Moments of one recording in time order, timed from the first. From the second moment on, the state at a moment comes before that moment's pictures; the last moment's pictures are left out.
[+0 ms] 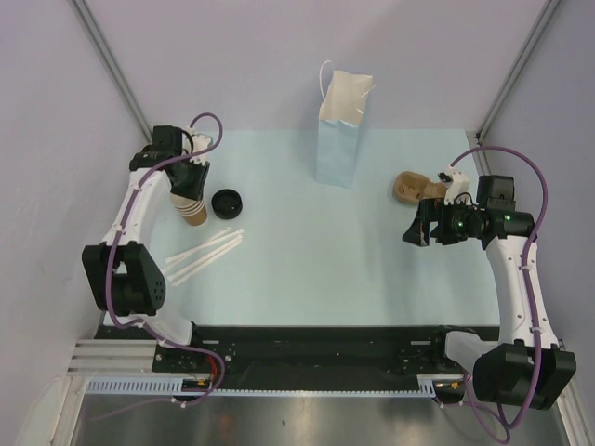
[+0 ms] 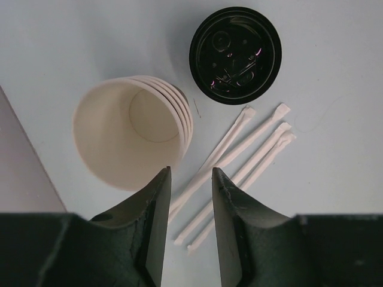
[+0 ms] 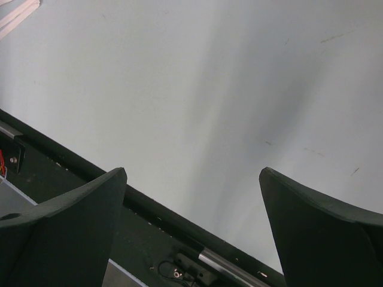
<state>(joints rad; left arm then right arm) 0.02 1.61 1.49 -0.87 0.09 0.32 -0.14 1.09 1.09 -0.95 -0.62 -0.16</state>
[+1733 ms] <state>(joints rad) -0.01 1.64 1.47 -0.82 -0.13 0.46 -0.15 1.10 1.08 -0.94 -0.63 -0.16</state>
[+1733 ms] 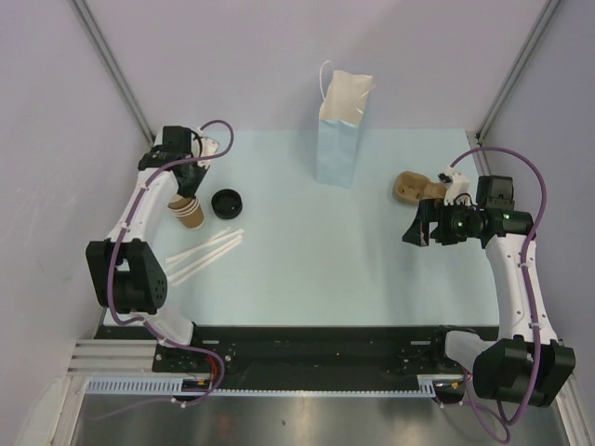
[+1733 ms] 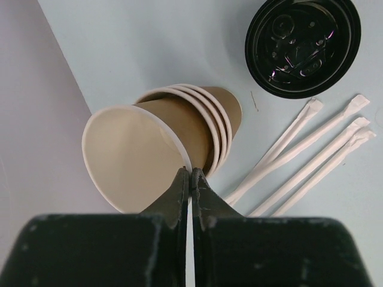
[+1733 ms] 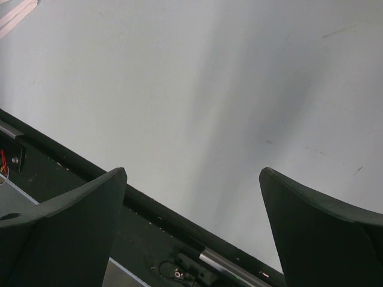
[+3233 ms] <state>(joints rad) -1.12 1.52 1.25 -0.72 -0.21 0.57 -0.18 1.07 1.08 -0.94 -0.64 -0.16</state>
